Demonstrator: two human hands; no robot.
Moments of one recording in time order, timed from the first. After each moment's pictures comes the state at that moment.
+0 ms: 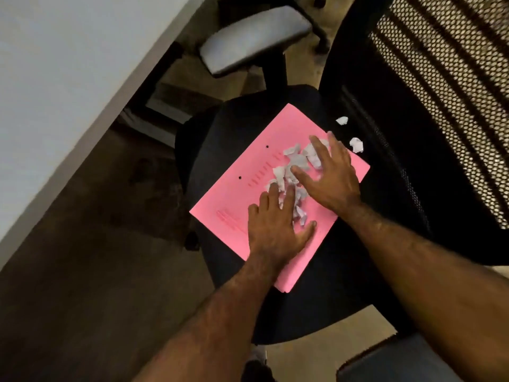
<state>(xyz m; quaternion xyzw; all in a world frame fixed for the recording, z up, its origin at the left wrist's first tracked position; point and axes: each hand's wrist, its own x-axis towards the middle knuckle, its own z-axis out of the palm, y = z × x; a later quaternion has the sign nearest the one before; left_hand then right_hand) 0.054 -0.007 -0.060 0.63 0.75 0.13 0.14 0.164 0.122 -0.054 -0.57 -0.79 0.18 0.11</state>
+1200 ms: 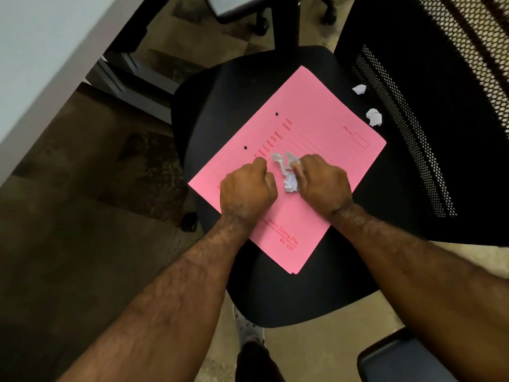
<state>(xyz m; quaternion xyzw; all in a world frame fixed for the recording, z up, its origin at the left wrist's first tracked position) -0.008 0.002 -0.065 0.55 0.78 0.24 0.17 0.144 0.070 -0.091 -0.44 -0.88 0.07 0.18</state>
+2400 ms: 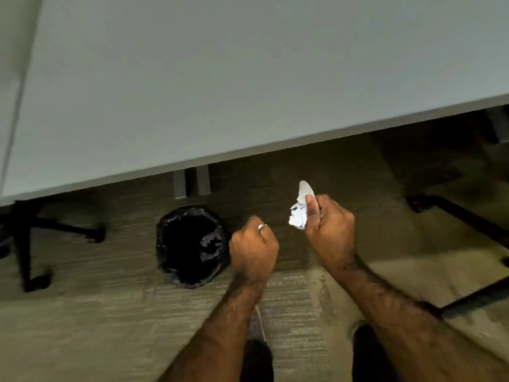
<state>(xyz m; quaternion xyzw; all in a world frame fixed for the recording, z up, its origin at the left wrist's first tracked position) -0.147 -0.656 -0.071 -0.03 0.96 0.29 -0.04 -0.140 -0.515 -0.070 -0.16 -0.88 0.42 0.16</state>
